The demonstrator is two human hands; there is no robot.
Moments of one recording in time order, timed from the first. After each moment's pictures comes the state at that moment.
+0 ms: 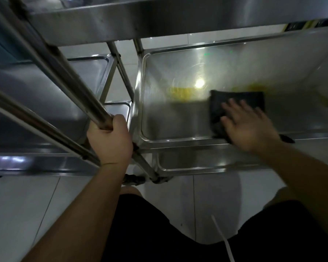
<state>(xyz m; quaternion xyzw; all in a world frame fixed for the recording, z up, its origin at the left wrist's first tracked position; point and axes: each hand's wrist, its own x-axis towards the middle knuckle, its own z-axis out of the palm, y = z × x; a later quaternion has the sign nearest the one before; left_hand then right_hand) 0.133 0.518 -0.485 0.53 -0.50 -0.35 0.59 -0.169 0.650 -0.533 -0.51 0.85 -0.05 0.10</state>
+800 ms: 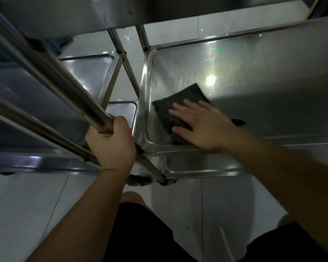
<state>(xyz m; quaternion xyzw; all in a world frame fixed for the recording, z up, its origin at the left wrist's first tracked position) 0.125 0.523 -0.483 0.47 -0.50 -0.38 0.62 -0.098 0.563 -0.531 -0.72 0.68 -0.08 0.12</state>
